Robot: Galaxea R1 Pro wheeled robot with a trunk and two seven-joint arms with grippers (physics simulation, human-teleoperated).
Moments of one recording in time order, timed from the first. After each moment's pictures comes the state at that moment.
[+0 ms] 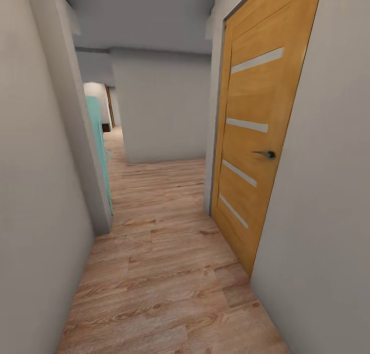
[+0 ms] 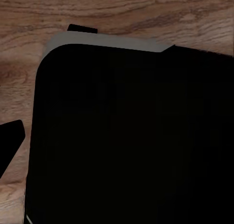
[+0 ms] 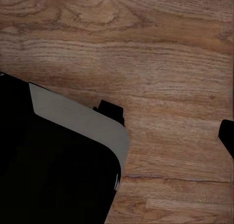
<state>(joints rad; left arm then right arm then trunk) 0.00 -0.01 0.04 -0.07 0.14 -0.07 -0.07 -0.17 -0.02 0.57 0.03 -0.19 -0.18 0.02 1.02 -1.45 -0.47</state>
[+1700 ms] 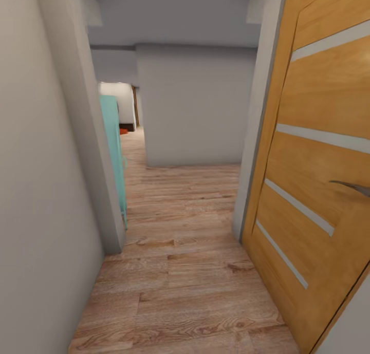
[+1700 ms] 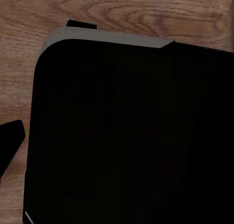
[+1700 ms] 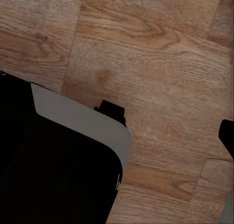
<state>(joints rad) 0.00 -0.01 0.04 -0.07 0.15 -0.06 -0.07 -0.17 -0.02 0.58 0.03 -0.19 -0.17 0.03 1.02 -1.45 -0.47</state>
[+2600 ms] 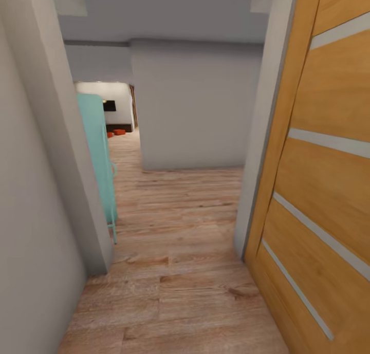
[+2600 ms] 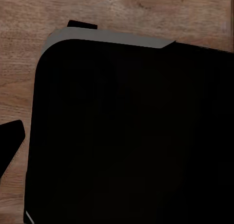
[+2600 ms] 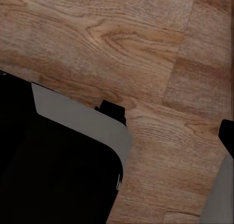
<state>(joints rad) 0.00 -0.01 0.04 -0.07 0.15 -0.06 -0.07 -0.17 -0.02 0.58 0.03 -0.19 -0.17 0.03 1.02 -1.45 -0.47</state>
